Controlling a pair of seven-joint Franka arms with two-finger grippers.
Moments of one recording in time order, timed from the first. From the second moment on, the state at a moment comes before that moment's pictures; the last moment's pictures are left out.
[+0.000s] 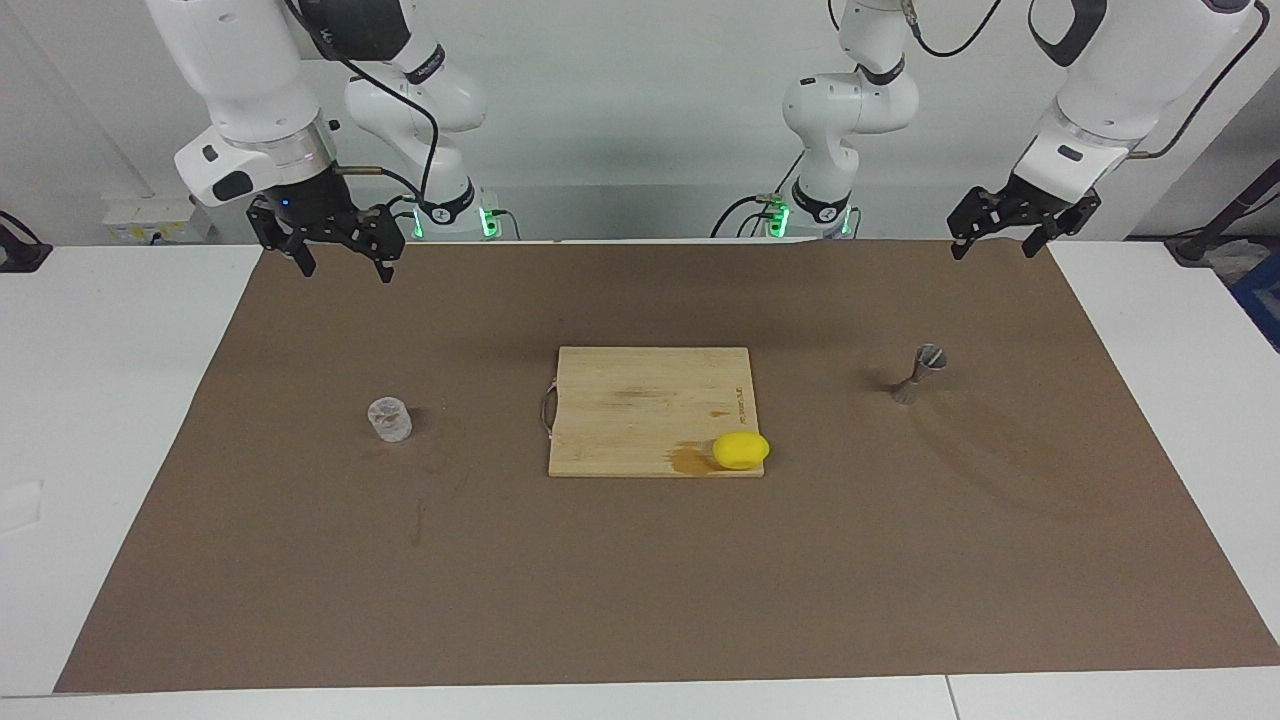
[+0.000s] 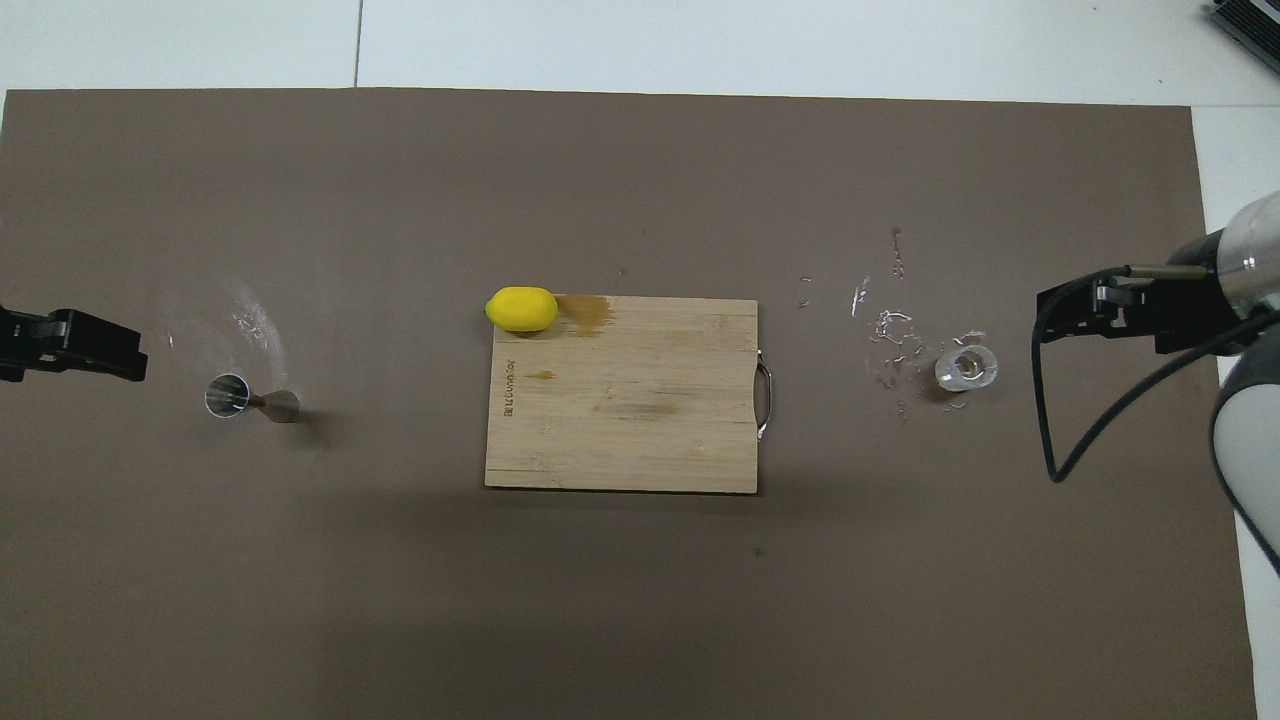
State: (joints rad) left arm -0.04 -0.05 -0.01 -1.62 0.01 1.48 0.02; right arm 0.01 -0.01 0.08 -1.59 -0.03 1.56 0.21
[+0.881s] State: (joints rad) left arm -0.07 -0.09 -0.01 -1.75 0.01 1.71 0.01; right arm 0.00 -0.01 0.08 -1.59 -0.03 1.56 0.21
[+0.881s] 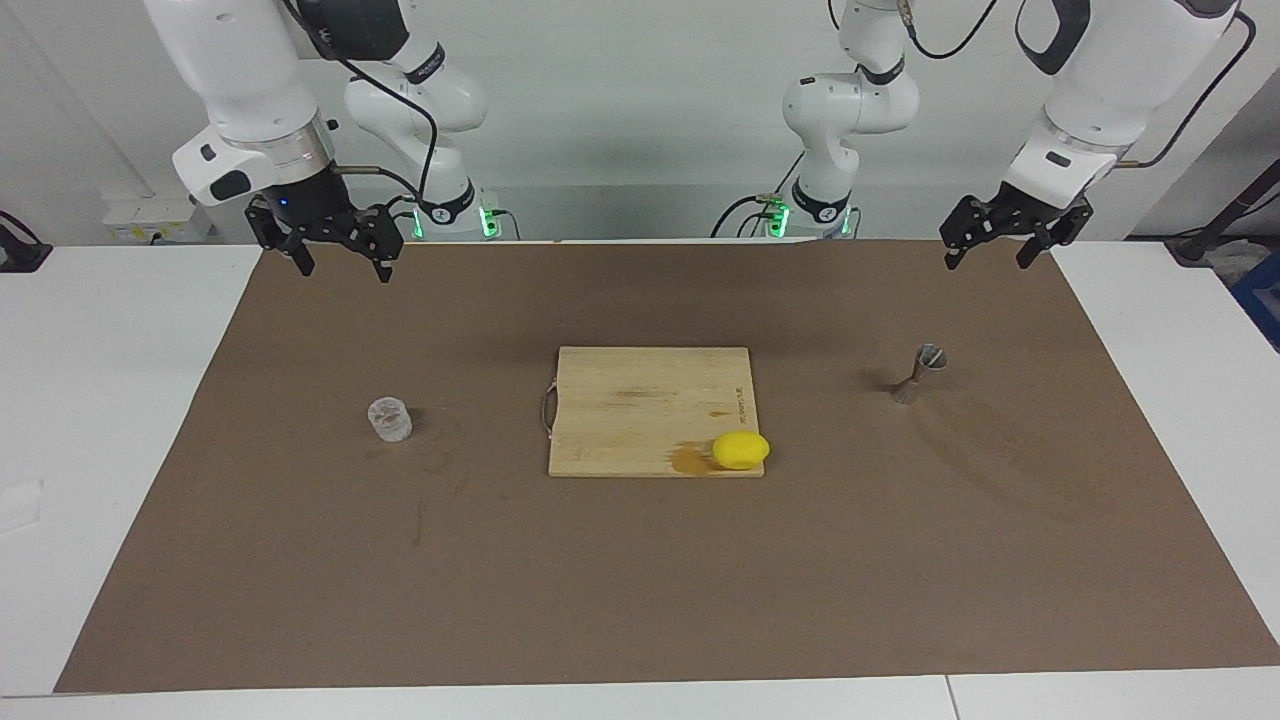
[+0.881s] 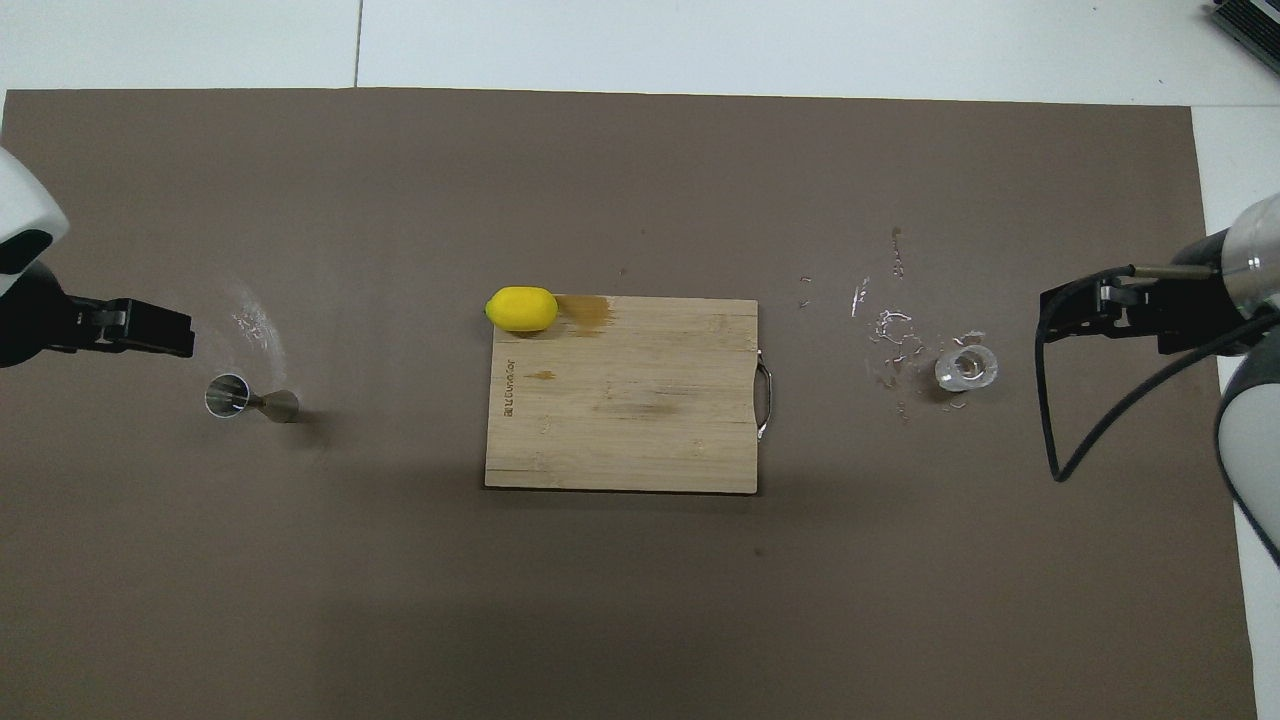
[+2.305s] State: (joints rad) left arm -0.07 -0.11 0.01 -1.80 0.01 1.74 0.01; right arm 0.00 -0.01 0.08 -1.60 -0.03 1.56 0.21
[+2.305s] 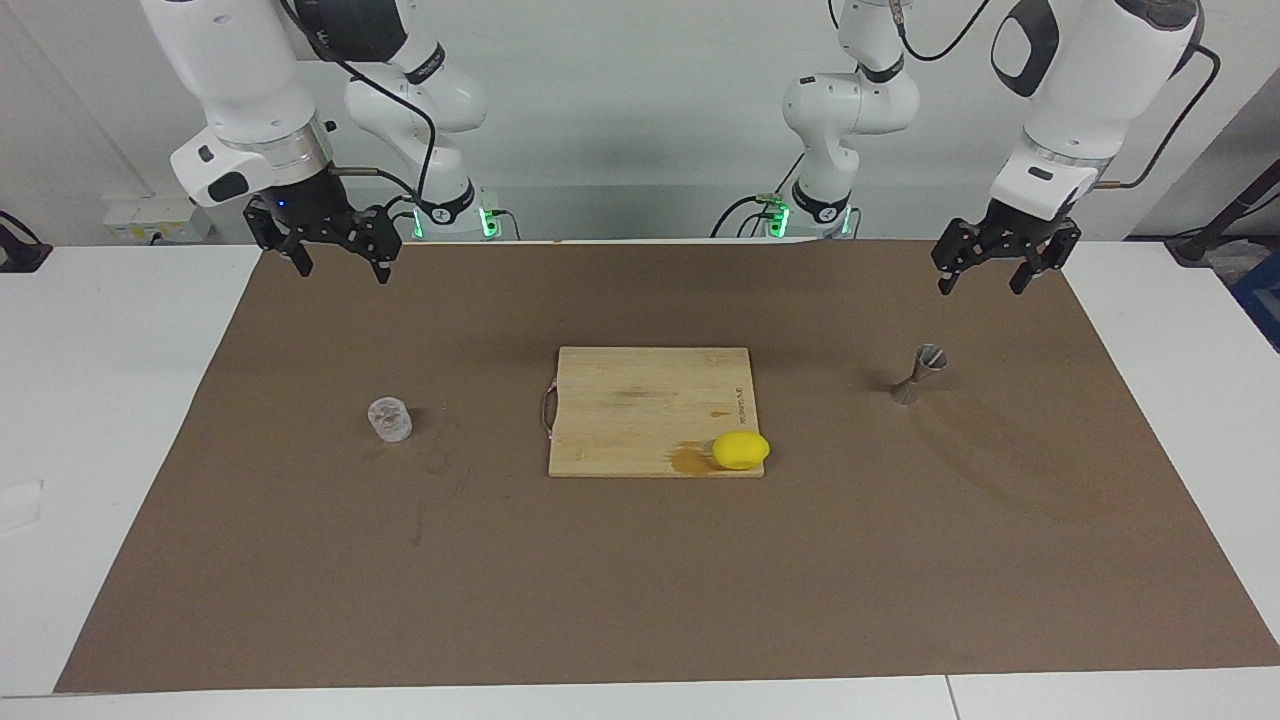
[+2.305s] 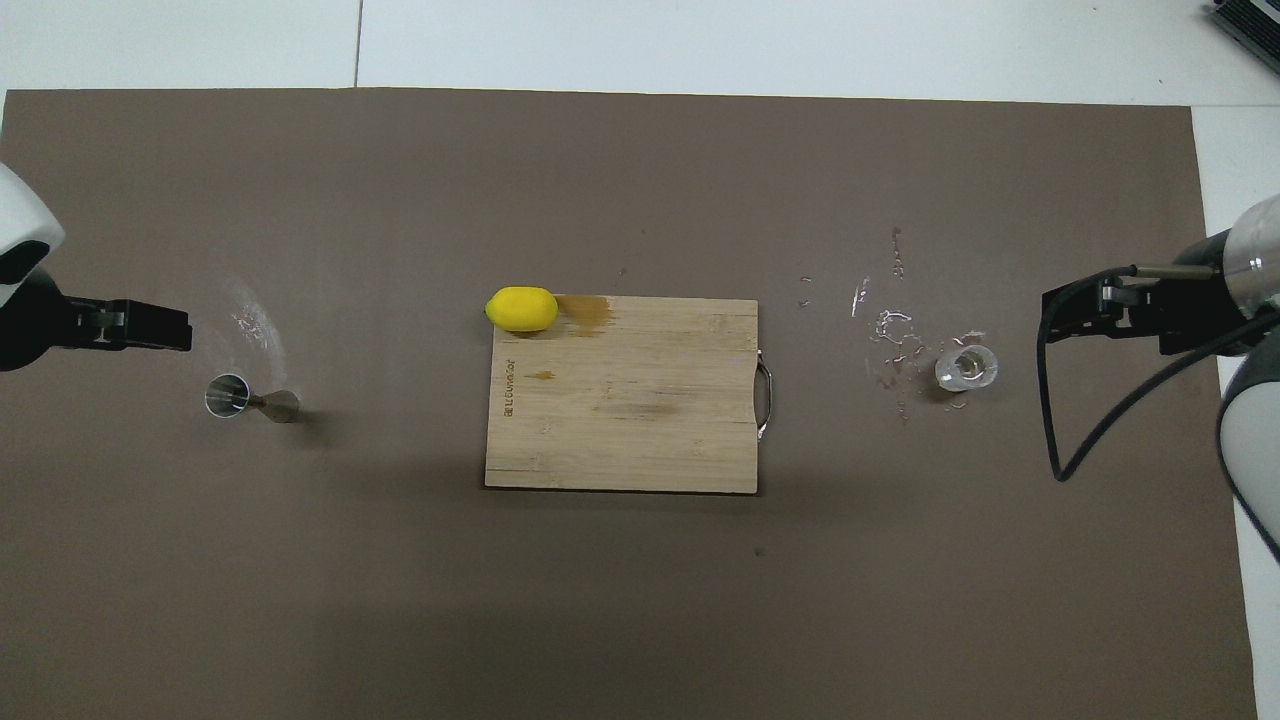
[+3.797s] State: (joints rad) left arm 0.22 -0.14 0.05 -2.01 -0.52 1.75 0.88; right arm 0.00 -0.01 0.08 -1.60 -0.03 1.56 0.21
